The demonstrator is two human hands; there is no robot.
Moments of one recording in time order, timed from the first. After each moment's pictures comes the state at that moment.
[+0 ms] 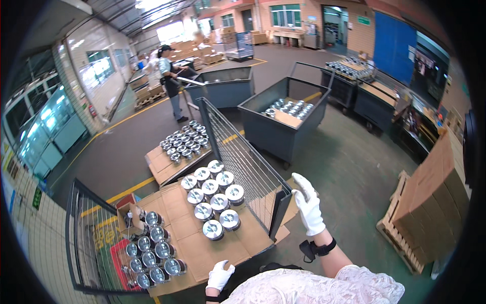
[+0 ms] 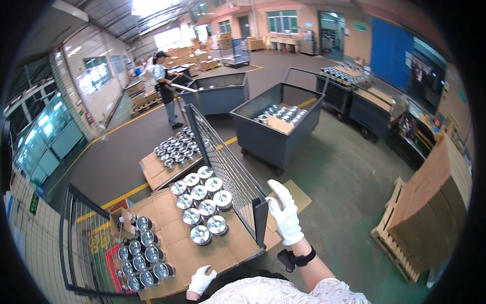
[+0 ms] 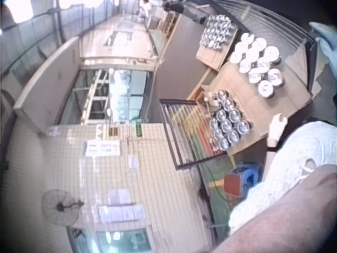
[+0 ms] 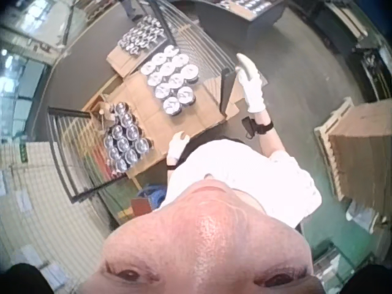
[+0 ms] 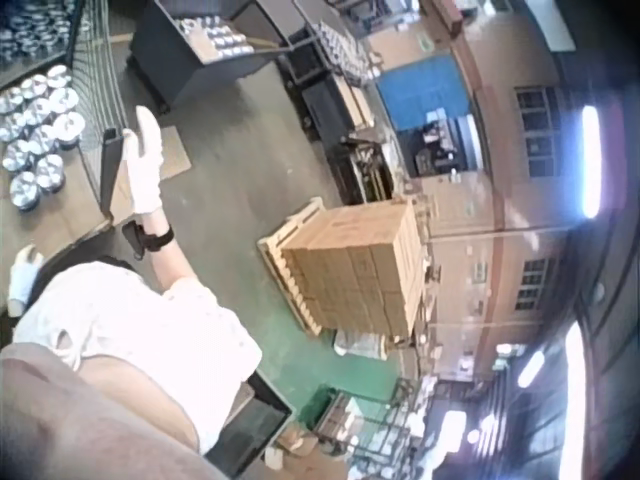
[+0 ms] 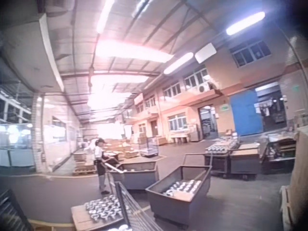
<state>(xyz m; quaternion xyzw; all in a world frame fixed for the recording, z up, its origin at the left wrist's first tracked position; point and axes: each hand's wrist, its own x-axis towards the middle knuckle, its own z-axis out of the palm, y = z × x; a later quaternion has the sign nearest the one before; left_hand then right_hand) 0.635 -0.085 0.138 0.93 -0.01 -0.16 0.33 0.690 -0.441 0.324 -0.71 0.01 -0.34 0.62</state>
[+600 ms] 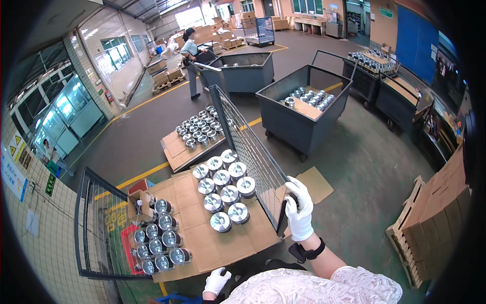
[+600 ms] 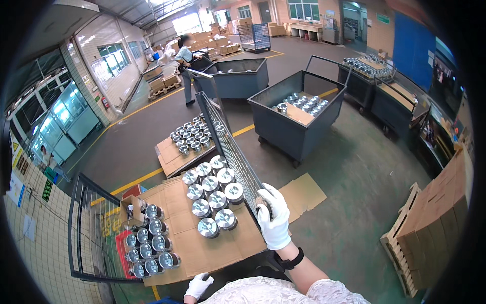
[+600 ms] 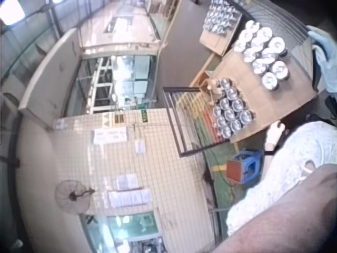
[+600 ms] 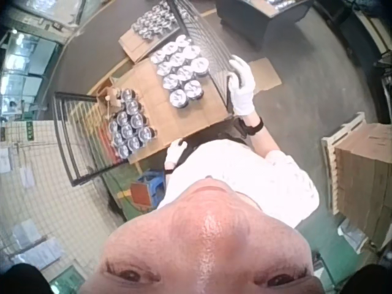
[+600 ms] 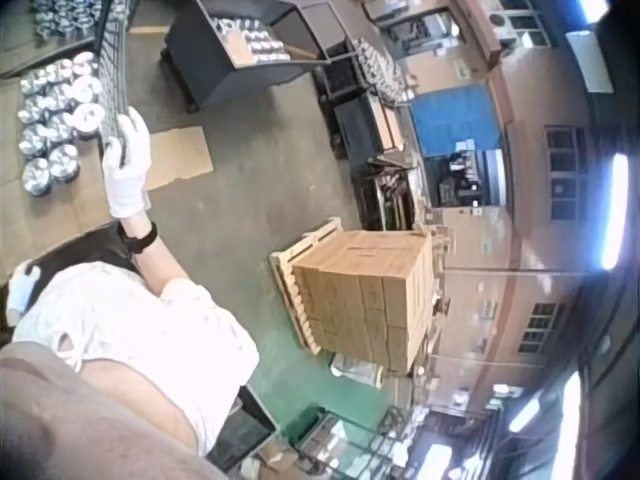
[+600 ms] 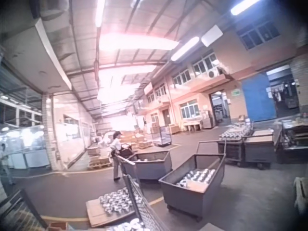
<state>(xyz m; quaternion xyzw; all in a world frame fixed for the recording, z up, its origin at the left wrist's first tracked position) 0.601 -0.070 0.138 0.91 0.12 -0.24 0.30 0.725 -0.419 0.316 -0.72 -0.01 -0.39 0.57</state>
